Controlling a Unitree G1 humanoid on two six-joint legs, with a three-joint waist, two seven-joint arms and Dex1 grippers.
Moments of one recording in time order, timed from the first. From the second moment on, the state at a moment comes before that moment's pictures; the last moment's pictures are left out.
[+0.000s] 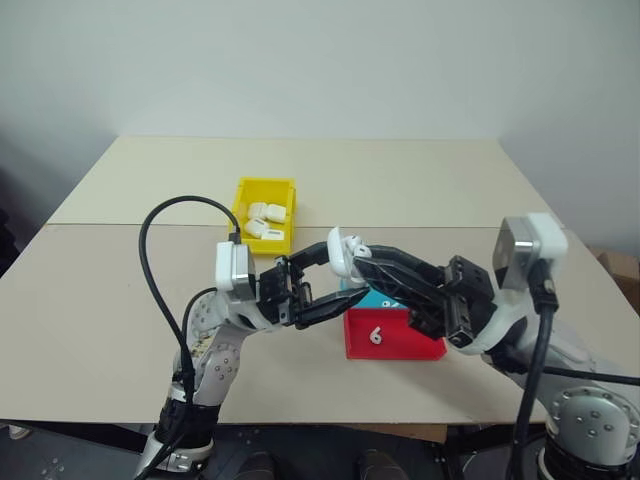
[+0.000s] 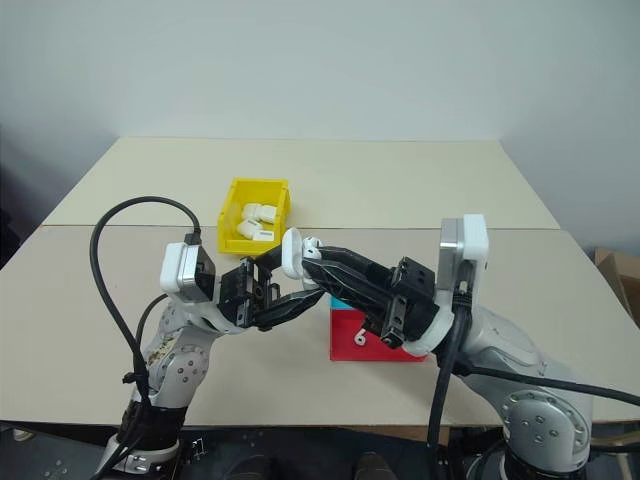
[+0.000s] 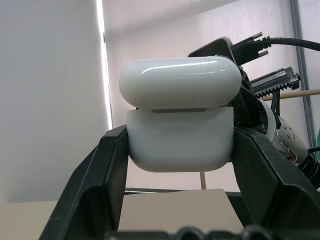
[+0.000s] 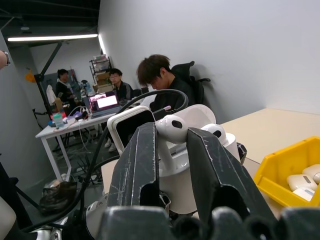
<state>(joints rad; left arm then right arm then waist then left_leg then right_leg) -0.38 0.21 -0.07 -0.23 -0.70 0.04 -1.11 -0.29 -0.44 -0.22 -0.81 1.22 0.77 0.47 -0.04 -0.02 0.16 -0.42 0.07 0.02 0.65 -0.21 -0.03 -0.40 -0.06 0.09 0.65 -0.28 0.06</state>
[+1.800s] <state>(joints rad) -0.54 0.08 -0.15 0.19 -0.43 -0.27 -1.21 -1.08 -0.91 0.30 -0.42 0.66 0.90 1.06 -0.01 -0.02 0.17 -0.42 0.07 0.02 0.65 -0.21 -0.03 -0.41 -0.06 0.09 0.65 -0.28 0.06</state>
